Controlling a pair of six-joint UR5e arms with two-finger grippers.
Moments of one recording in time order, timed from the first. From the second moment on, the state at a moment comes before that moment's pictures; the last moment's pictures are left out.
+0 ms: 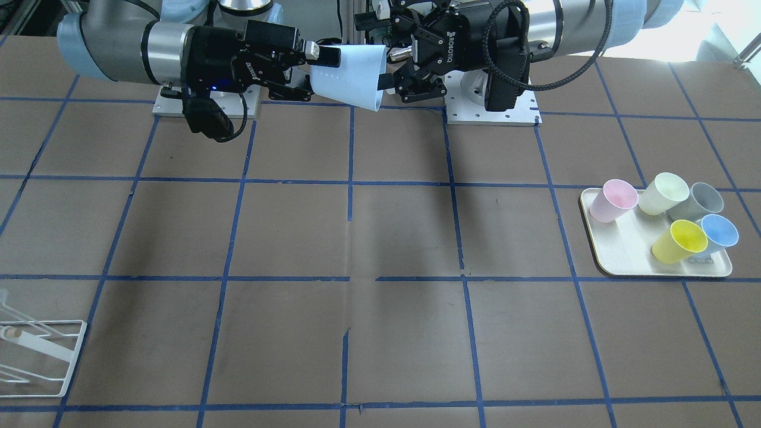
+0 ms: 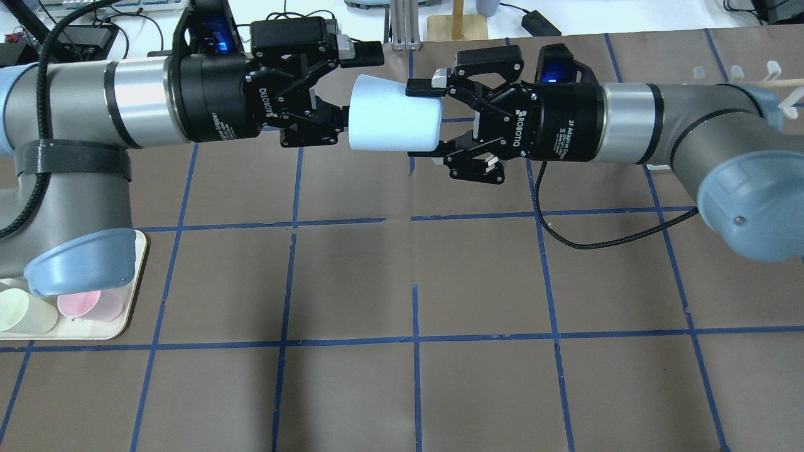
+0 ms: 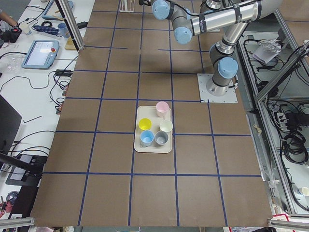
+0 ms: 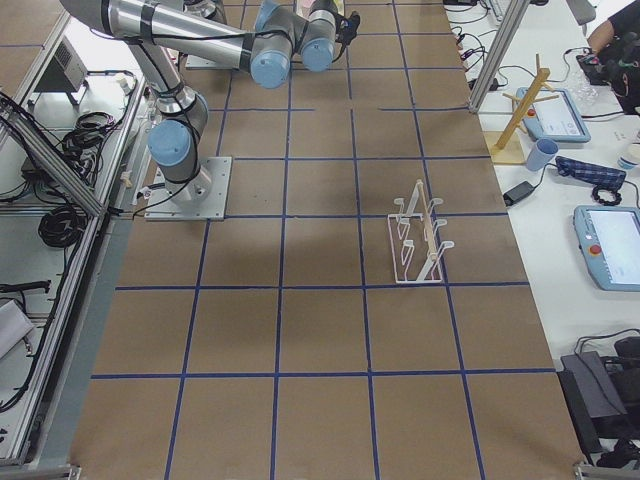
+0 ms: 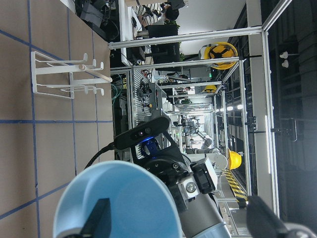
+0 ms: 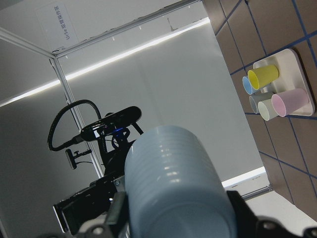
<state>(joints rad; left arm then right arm) -1.49 -1.45 -2.01 -0.87 0.14 -0.32 1.47 -1.70 1.96 -1.37 -0.01 -0.11</state>
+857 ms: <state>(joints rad) -1.50 -1.44 -2.01 -0.84 0.15 -0.32 1.48 -1.69 1.96 -1.37 -0.01 -0.11</state>
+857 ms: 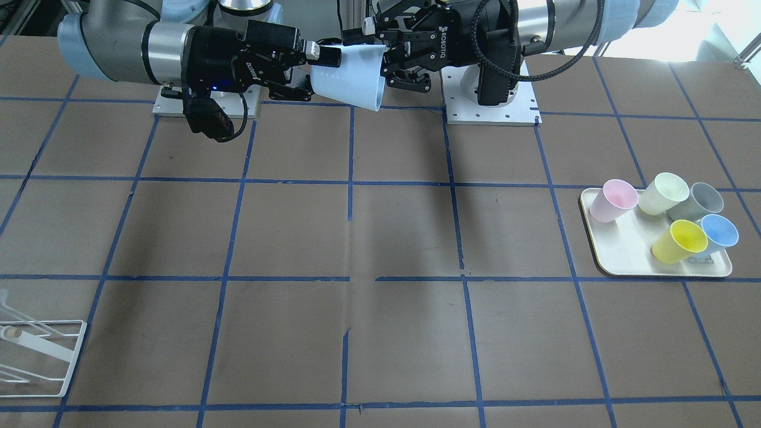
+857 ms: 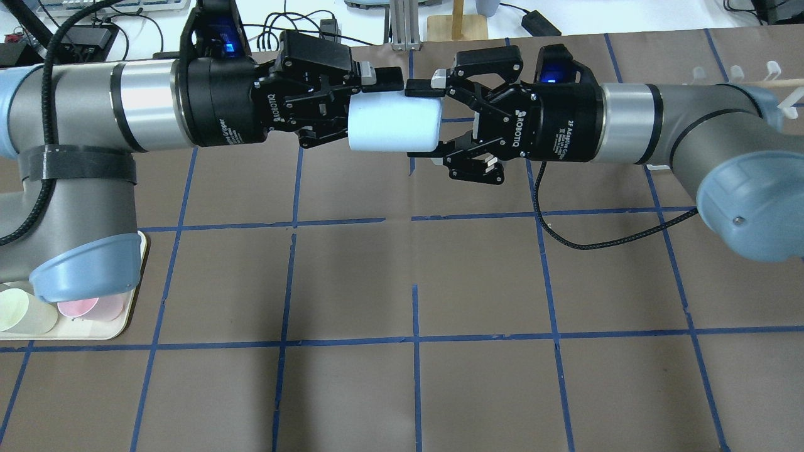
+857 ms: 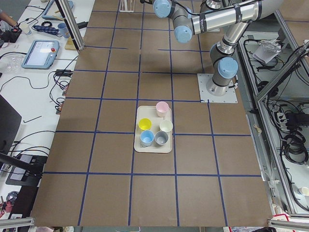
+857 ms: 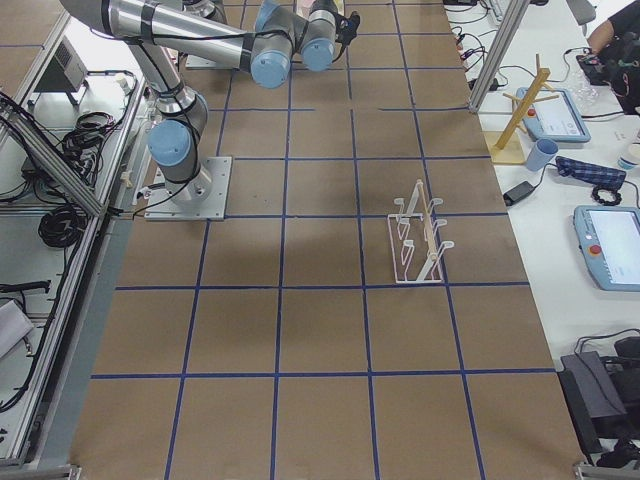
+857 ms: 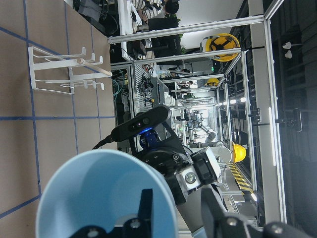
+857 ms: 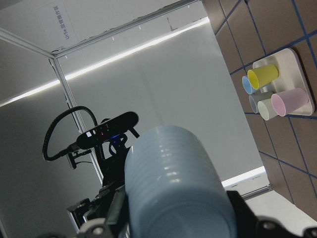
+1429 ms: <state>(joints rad) -1.50 -1.44 -2.01 -0.84 0.15 -0.31 1.48 -1.69 1.96 -1.37 -0.01 -0.11</state>
